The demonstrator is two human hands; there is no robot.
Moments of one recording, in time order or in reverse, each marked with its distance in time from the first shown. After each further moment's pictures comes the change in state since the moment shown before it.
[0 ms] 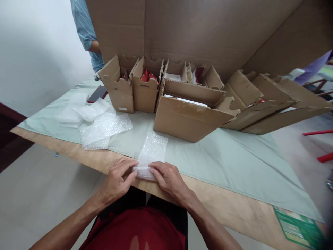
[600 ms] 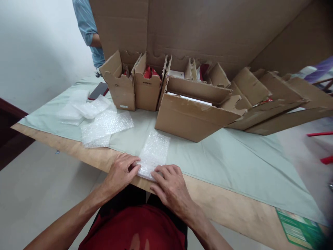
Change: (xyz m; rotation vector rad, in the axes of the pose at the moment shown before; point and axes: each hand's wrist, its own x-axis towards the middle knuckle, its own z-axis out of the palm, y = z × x) left_hand 0.014 -0.004 0.004 0.098 -0.077 -0.088; right_hand -0.030 -0.007 0.002 -0.304 0.101 -0.208
